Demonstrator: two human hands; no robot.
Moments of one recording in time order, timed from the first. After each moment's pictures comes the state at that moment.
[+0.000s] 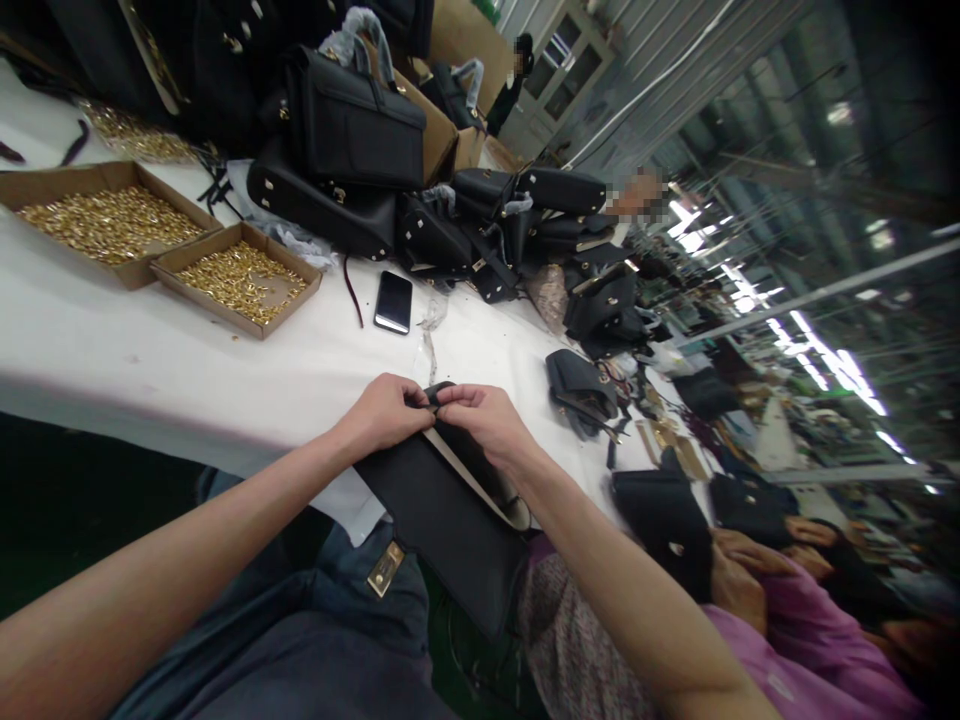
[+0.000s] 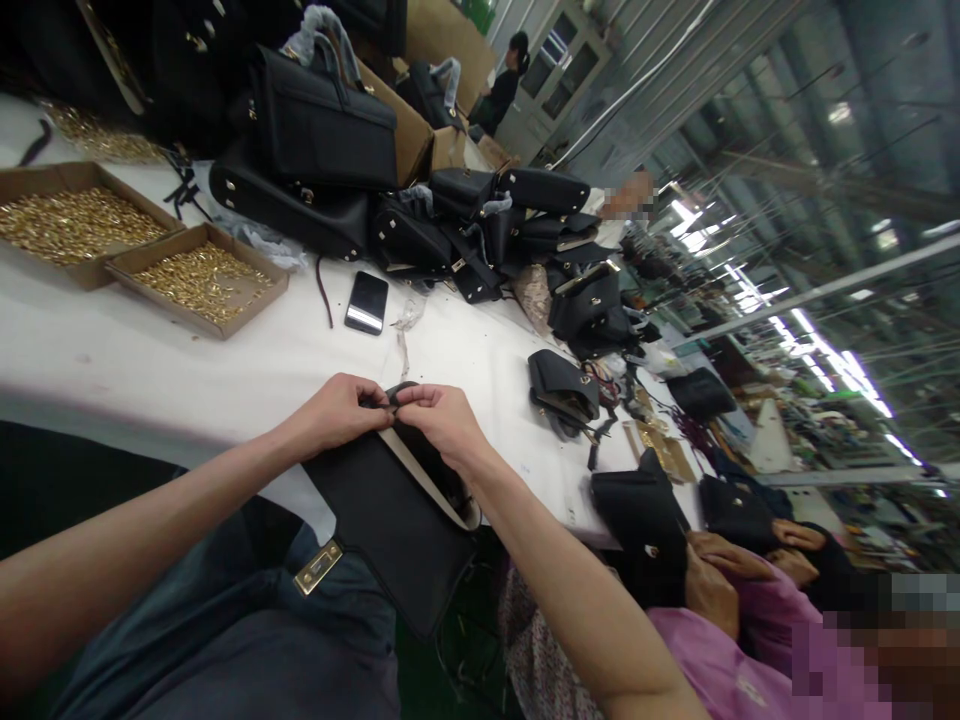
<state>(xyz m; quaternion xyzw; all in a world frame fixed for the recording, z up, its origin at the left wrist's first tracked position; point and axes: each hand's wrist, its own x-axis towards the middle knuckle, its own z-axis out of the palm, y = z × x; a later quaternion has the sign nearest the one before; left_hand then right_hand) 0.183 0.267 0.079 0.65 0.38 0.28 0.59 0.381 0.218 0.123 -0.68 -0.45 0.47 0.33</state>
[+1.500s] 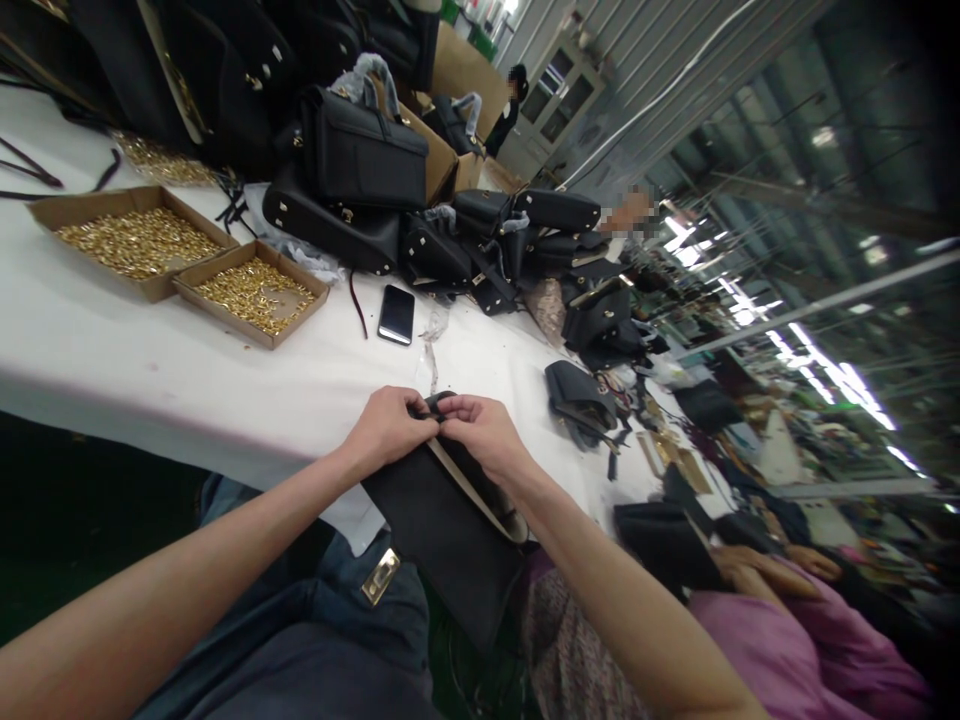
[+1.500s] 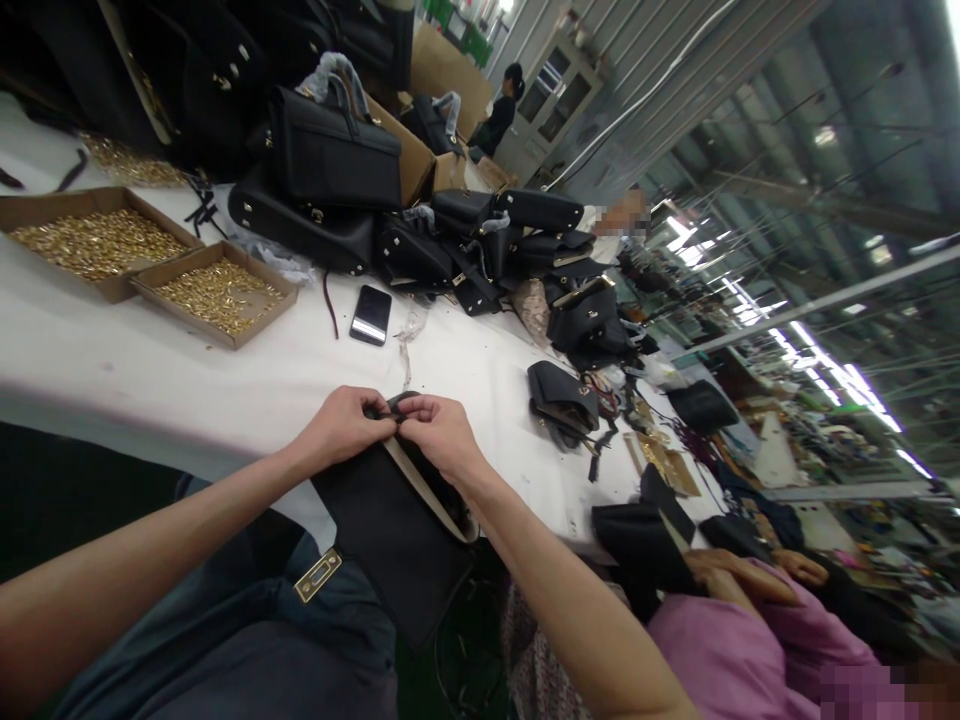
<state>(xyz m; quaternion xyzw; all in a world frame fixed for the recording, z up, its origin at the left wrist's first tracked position) 0.184 0.256 0.083 0.65 0.42 0.33 0.55 0.369 0.209 0.128 -0.68 -0.46 0.45 0.34</state>
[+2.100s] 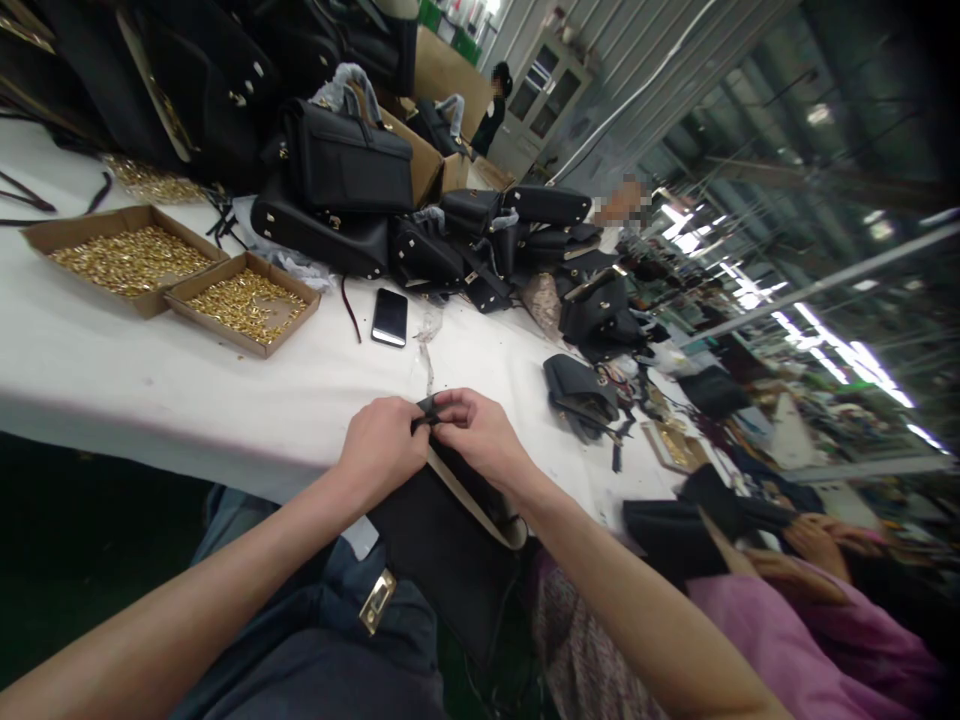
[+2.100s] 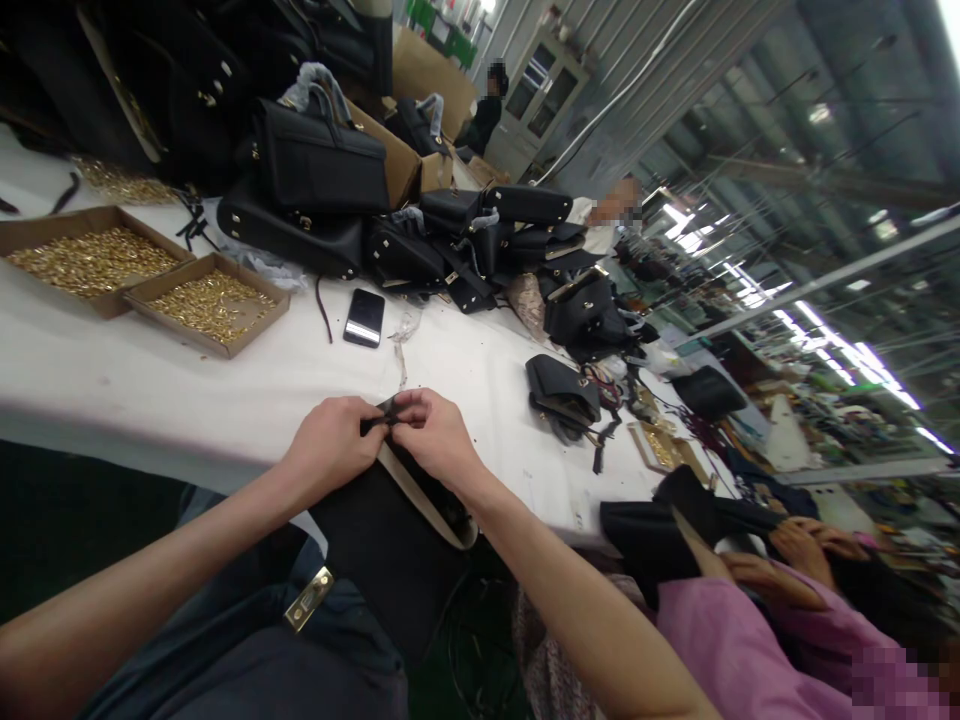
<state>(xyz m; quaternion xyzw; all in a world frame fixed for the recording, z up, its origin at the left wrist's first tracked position) 0.178 0.233 0.109 0.76 0.47 0.27 0.37 0.366 0.197 0.137 -0.65 -0.54 0.42 0.34</state>
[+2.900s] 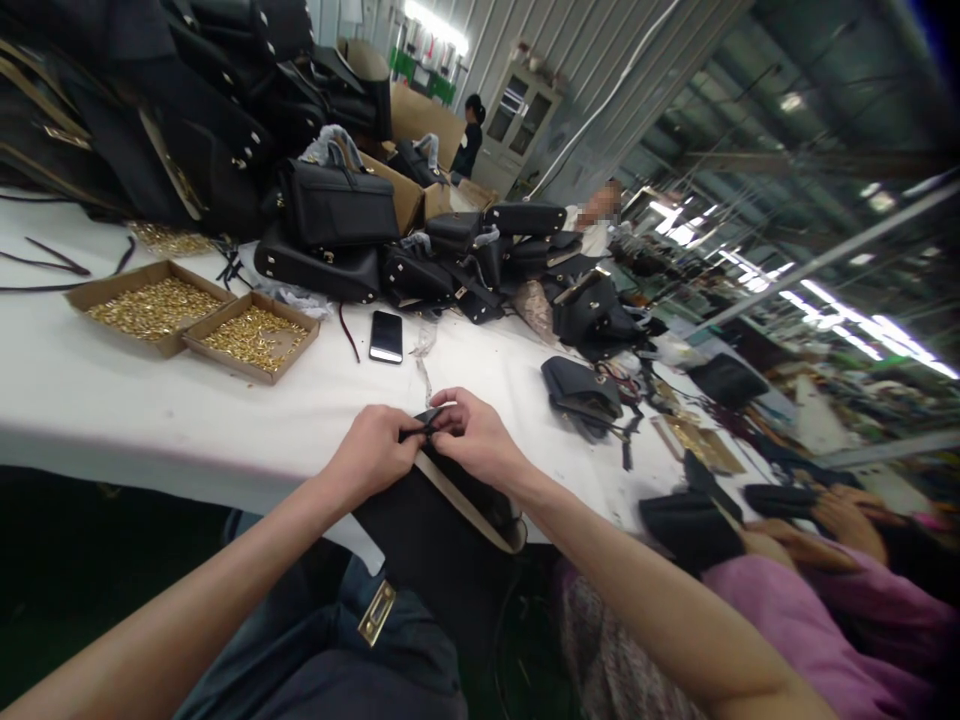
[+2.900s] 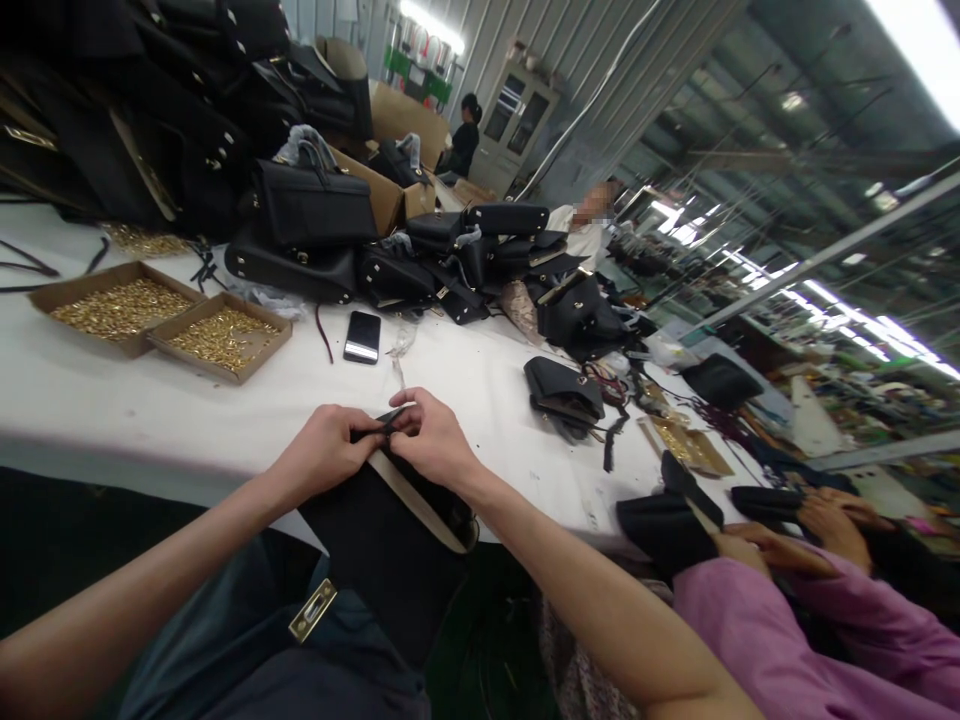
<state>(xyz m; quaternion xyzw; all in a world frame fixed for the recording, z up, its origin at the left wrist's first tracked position) 0.162 0.239 0.123 0.78 0.34 0.30 0.43 0.360 0.193 0.158 -0.61 -0.60 0.39 0.35</state>
